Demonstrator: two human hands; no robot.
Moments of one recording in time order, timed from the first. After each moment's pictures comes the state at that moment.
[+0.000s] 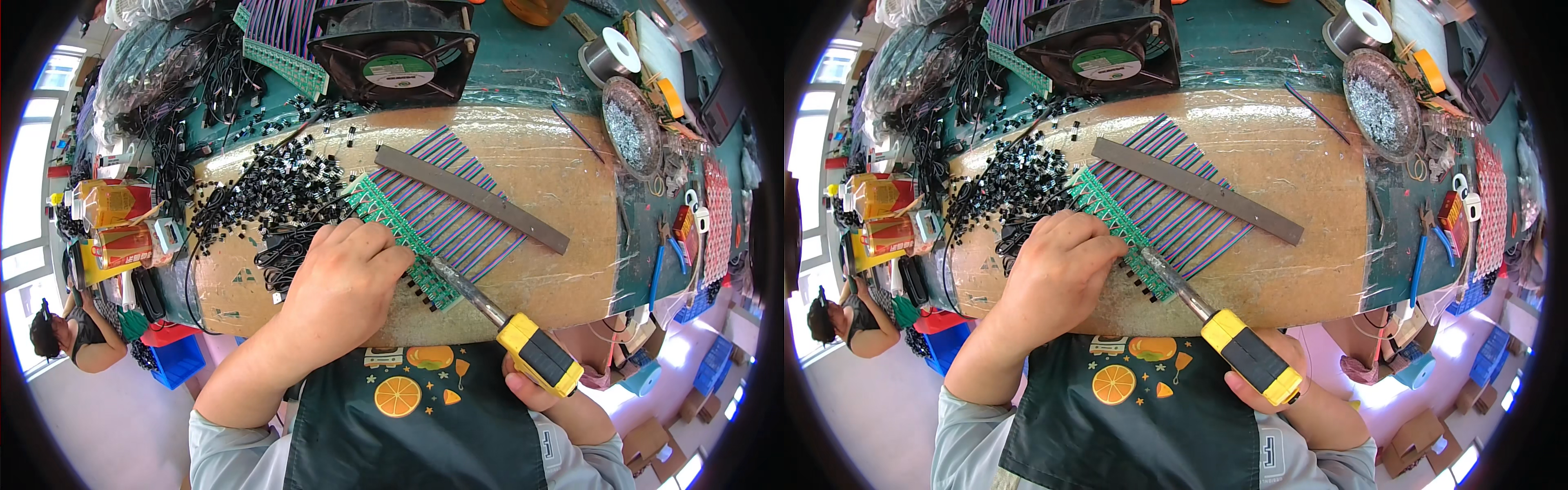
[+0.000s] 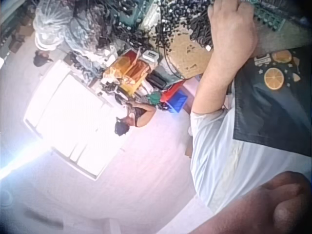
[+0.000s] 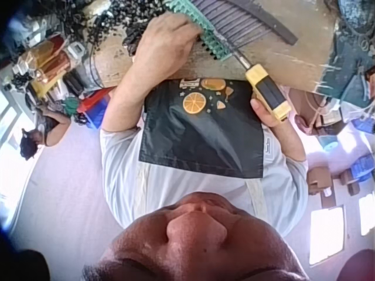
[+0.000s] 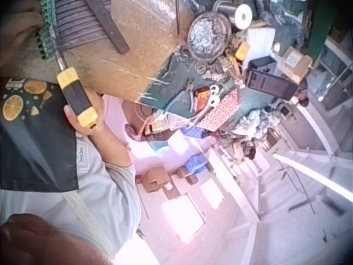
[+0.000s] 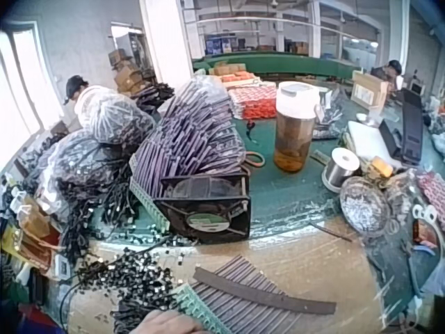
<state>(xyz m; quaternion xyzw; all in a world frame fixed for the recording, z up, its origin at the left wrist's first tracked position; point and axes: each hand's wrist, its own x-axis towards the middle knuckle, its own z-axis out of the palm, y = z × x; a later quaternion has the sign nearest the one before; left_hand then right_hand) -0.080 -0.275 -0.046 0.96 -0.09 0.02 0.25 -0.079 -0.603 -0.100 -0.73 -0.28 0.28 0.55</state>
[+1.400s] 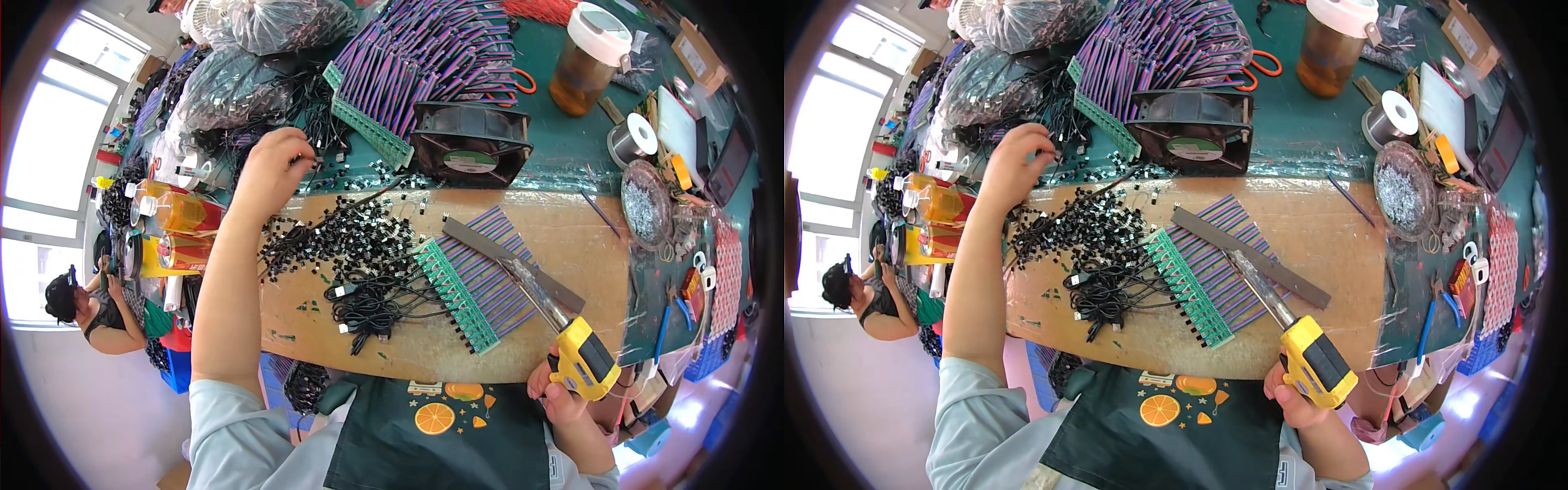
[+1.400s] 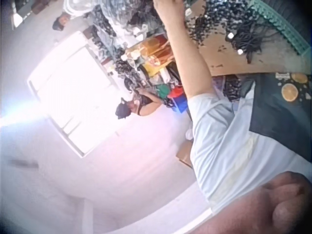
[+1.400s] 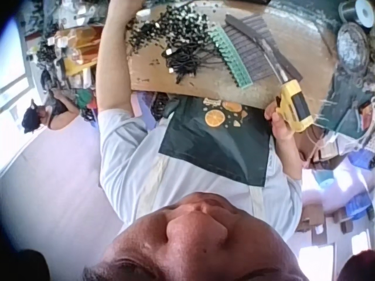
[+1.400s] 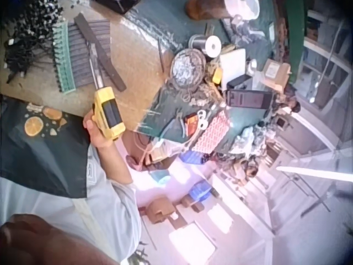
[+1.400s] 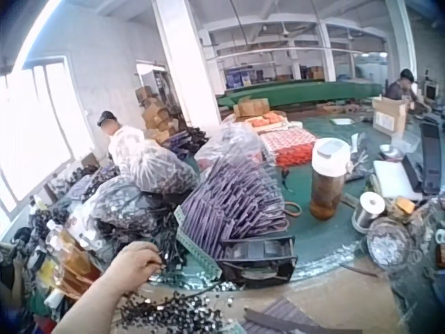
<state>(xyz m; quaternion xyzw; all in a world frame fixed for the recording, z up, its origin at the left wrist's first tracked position) -0.024 -0.056 -0.038 0.98 0.02 0.16 0.08 -0.063 -0.573 -0.105 -0.51 -0.13 0.30 0.79</state>
